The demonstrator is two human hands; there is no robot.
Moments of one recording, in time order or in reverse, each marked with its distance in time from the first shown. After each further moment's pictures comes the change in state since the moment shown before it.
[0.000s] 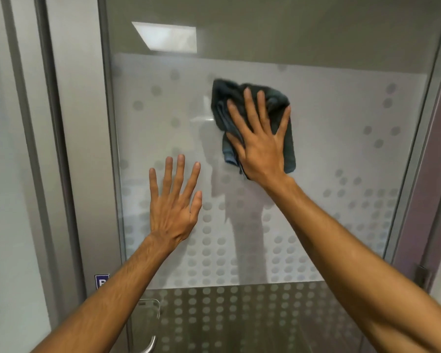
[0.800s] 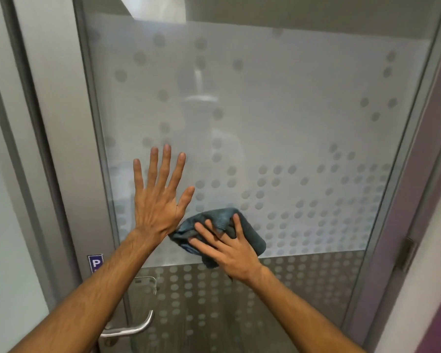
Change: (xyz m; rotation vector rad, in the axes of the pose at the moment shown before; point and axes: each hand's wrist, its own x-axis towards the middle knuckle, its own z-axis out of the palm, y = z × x) left_hand -0.029 -0.007 -0.001 -0.029 -0.039 0.043; right_hand -0.271 -0.070 0.047 0.087 -0.236 -0.502
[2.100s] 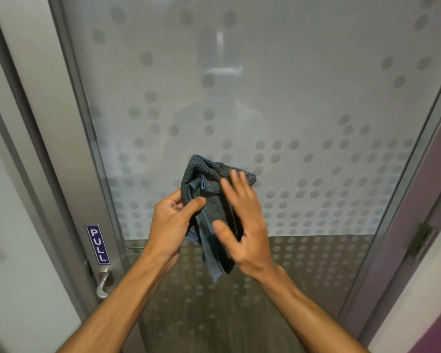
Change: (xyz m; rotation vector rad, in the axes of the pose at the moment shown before) left_hand -0.047 0.107 -0.067 -1.601 -0.212 -0.994; right_hand 0.007 0.009 -0.114 1.051 0.267 0.692
